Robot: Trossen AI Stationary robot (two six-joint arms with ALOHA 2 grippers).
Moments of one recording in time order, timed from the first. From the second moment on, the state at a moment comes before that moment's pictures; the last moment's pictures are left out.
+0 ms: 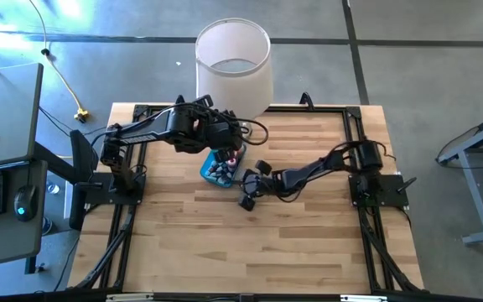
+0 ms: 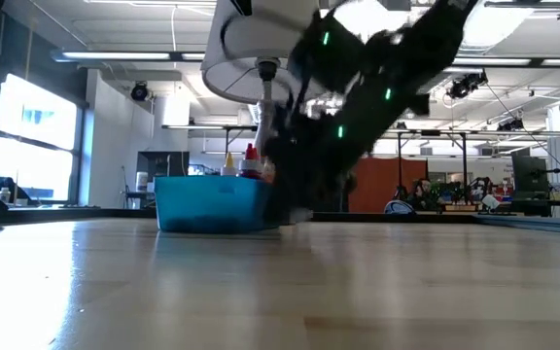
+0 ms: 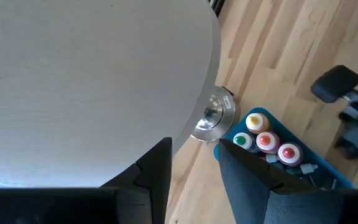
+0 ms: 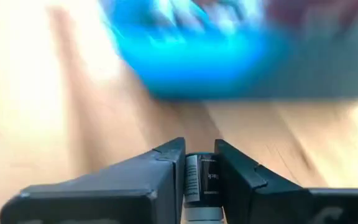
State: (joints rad) left arm -0.03 1.83 2.29 -1.57 -0.75 -0.19; right arm 0.07 2.00 1.05 0.15 0.34 0.39
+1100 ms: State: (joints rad) left arm -0.03 1.83 2.29 -1.57 -0.87 -0.18; right arm 0.02 2.01 1.22 0.34 0.38 -0.01
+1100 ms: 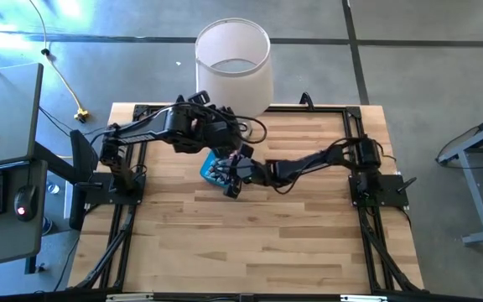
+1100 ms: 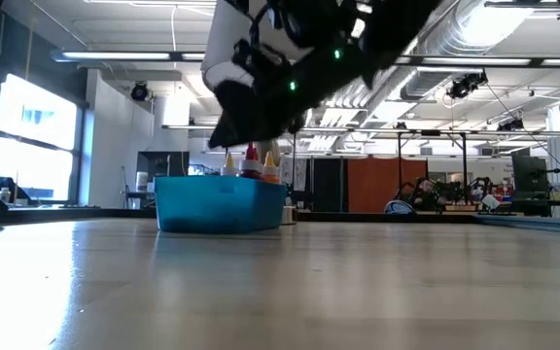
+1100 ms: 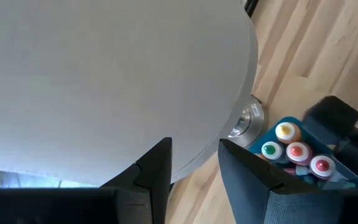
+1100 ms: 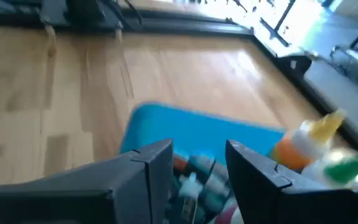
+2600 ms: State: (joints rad) left arm -0.03 0.05 0.07 -0.12 -0.16 0.01; right arm 0.27 0.17 0.02 0.20 0.34 -0.16
